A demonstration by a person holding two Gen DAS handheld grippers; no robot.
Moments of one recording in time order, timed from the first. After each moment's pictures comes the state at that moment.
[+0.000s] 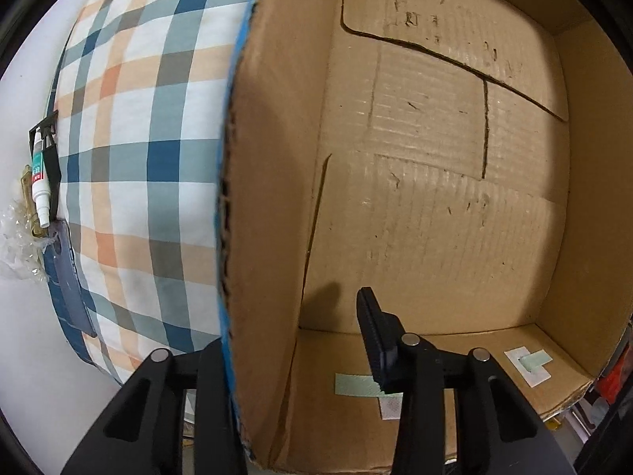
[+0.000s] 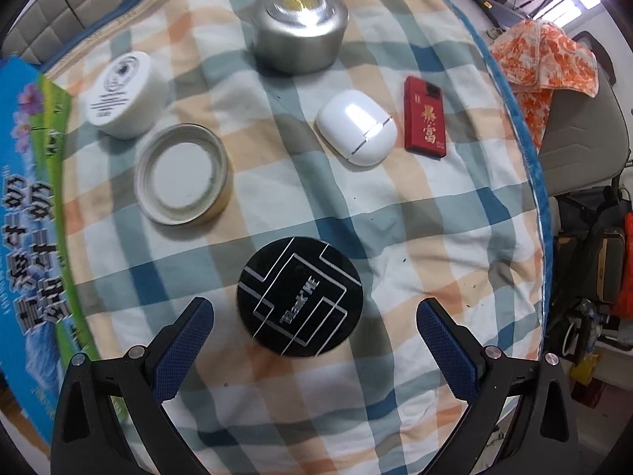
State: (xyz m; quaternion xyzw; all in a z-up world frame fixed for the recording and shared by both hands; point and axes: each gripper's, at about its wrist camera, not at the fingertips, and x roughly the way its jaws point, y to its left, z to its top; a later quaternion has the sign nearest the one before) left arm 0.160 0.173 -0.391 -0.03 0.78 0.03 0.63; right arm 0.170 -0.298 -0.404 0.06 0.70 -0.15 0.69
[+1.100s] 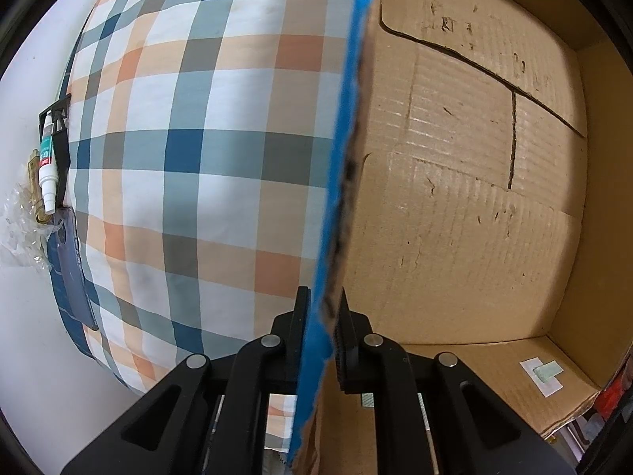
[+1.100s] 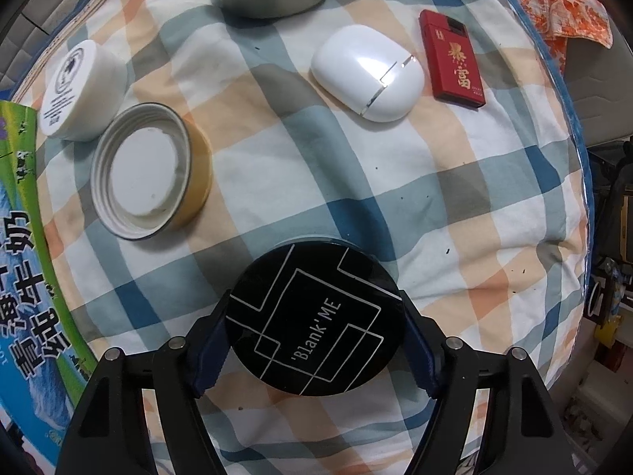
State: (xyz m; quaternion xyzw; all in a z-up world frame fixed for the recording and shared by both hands) left arm 0.152 0.219 -0.405 -0.04 0.77 0.06 0.63; right arm 0.191 -0.319 -0.440 0.13 0.73 -0.15 0.65
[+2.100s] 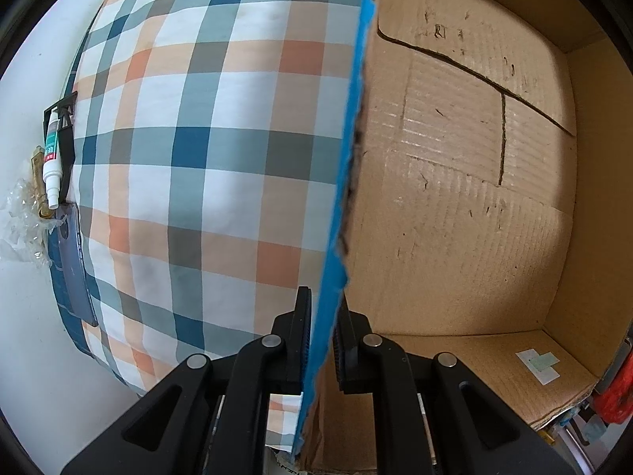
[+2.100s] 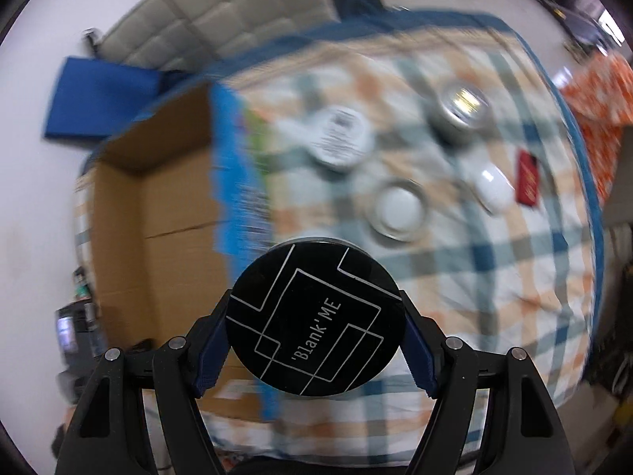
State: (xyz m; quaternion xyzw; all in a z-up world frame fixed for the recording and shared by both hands) left arm 0.142 0.210 -0.388 -0.04 0.76 0.05 0.64; right arm 0.217 -0.210 -0.231 0.15 0.67 0.03 0.73
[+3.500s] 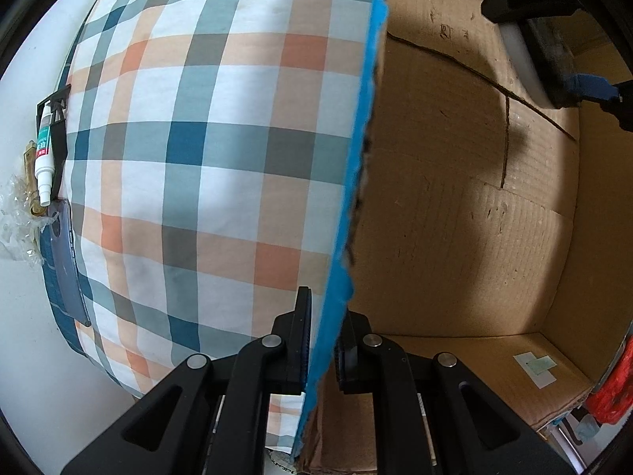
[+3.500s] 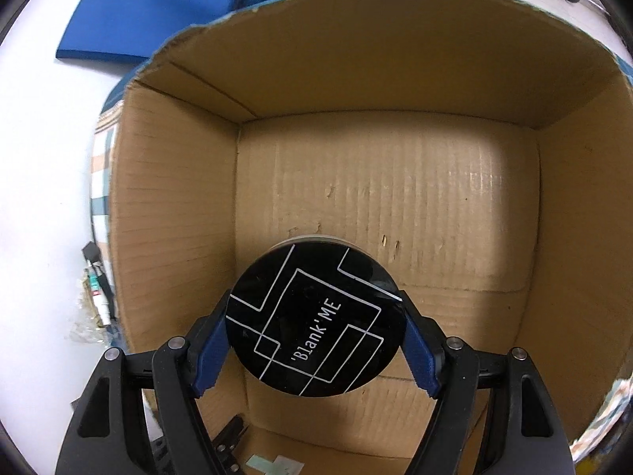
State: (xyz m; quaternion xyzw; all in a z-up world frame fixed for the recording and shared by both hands) left arm 0.143 0.221 -0.394 -0.05 0.77 0.05 0.64; right arm 0.327 0.004 -0.374 0.08 0.73 0.10 0.67
